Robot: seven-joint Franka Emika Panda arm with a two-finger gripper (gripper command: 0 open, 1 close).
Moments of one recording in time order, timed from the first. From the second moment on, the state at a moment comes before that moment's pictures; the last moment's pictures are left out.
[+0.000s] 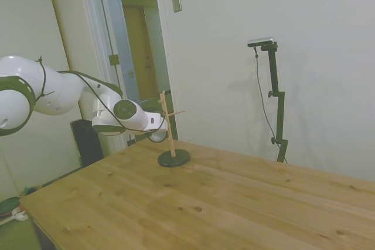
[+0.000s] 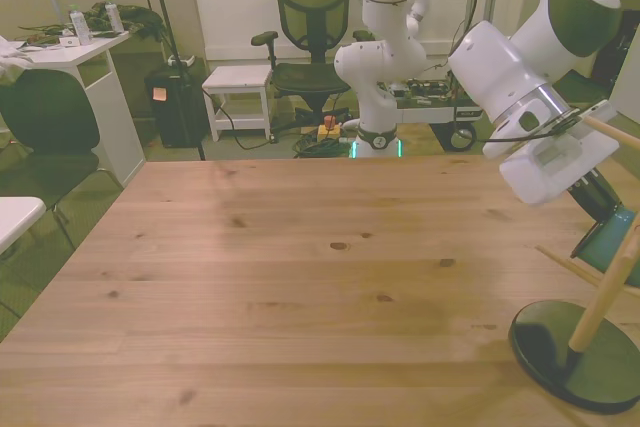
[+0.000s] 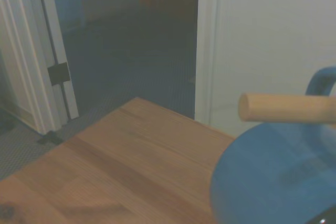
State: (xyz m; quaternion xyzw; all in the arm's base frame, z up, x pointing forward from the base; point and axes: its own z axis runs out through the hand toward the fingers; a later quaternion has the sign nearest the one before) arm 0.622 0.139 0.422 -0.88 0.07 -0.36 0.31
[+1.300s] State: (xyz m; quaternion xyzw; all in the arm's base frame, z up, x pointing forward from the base) arm 0.555 0.165 0.434 -0.89 0.02 -0.33 0.32
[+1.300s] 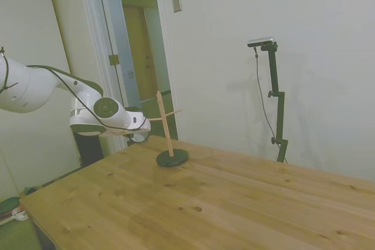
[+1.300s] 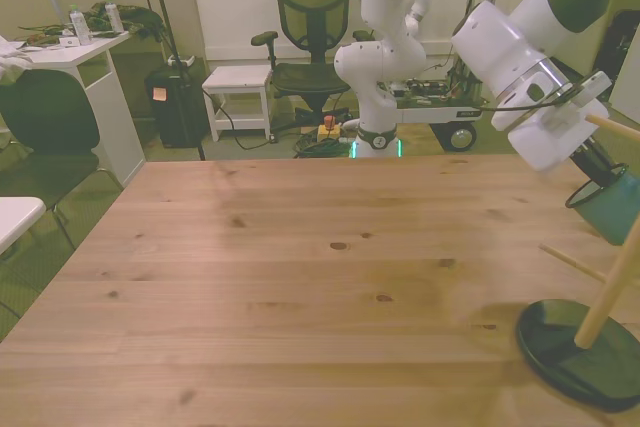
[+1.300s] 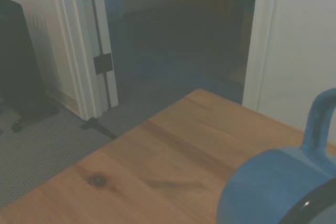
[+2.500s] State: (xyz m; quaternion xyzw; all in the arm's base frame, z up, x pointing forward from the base) arm 0.449 0.056 0.421 -0.94 0.15 -0.24 0.19
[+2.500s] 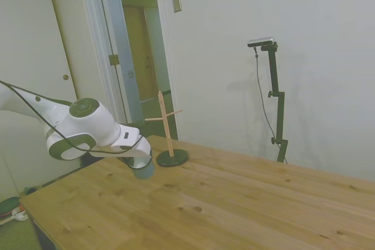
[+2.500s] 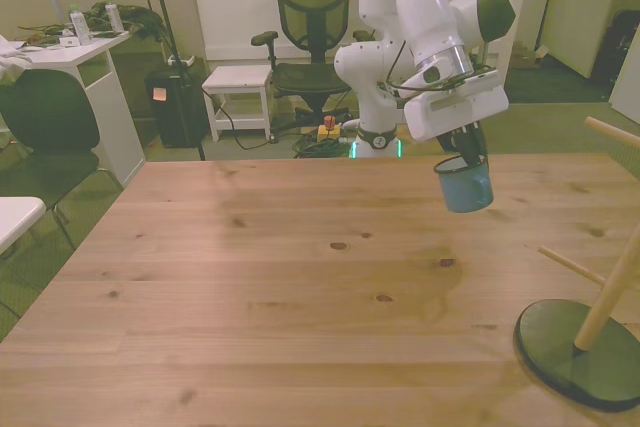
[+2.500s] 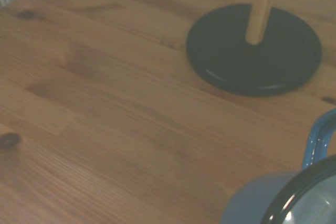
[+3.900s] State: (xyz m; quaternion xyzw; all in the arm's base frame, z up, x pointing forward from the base) arm 0.522 0.063 0.377 -0.95 0.28 -0.11 0.09
